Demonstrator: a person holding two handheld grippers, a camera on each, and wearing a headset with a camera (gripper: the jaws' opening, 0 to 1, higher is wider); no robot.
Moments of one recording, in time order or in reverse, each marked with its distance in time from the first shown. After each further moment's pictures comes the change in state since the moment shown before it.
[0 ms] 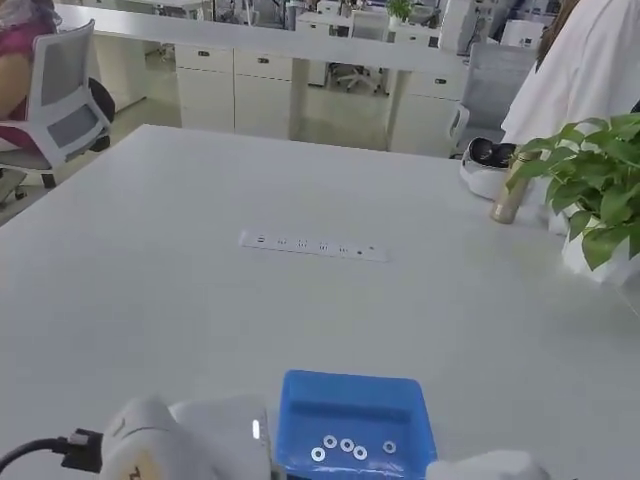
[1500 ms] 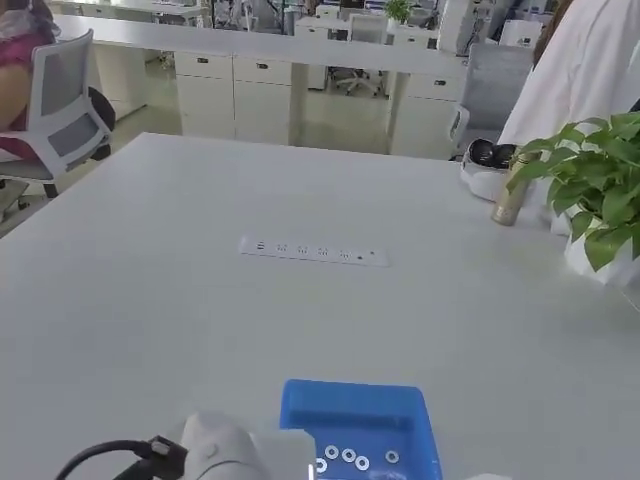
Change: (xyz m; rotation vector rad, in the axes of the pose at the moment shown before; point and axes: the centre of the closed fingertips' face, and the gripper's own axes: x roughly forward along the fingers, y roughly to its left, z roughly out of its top) left arm 0.012 0.015 -0.052 0.116 0.308 -0.017; right arm 0.015 -0.014 -0.020 -0.025 0.038 -0.077
